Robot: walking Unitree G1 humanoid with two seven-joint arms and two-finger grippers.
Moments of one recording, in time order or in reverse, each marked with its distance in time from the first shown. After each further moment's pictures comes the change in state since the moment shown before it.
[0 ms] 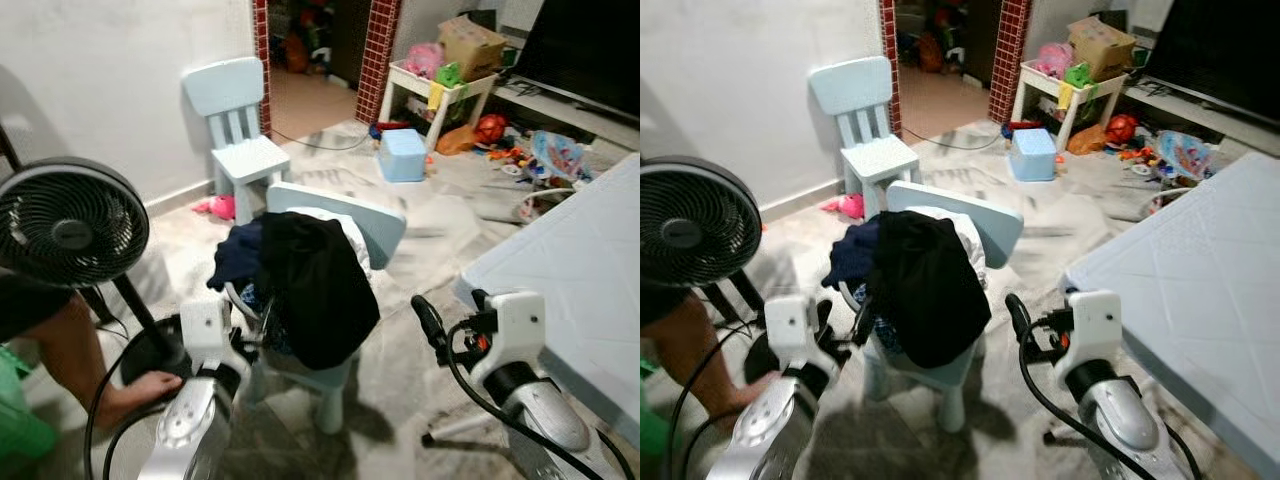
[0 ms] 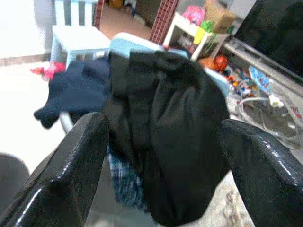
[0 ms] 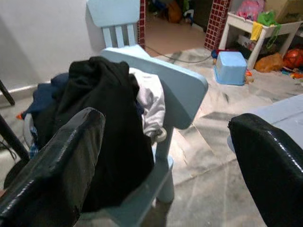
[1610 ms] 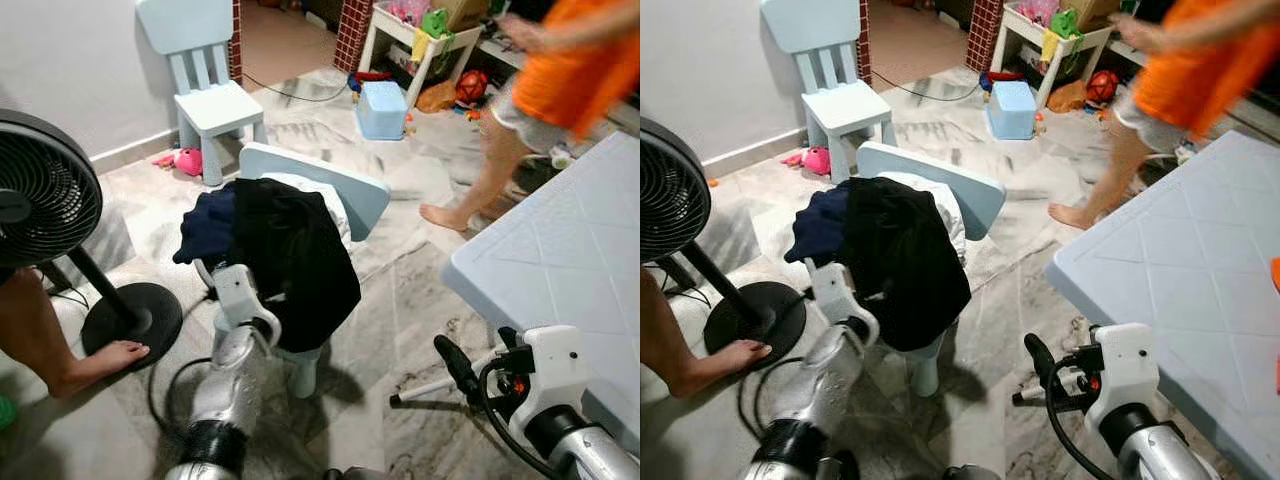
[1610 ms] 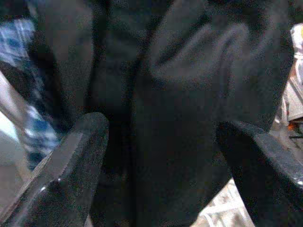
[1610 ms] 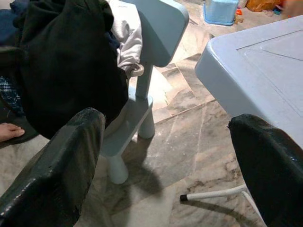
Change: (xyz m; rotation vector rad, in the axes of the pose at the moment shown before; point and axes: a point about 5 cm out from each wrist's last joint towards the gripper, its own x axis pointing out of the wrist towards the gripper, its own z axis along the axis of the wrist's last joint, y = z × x) left arm 0.089 -0.009 -0.023 -0.288 0.136 0.118; right arm -0.049 -0.007 0.005 -0.023 0.143 -0.009
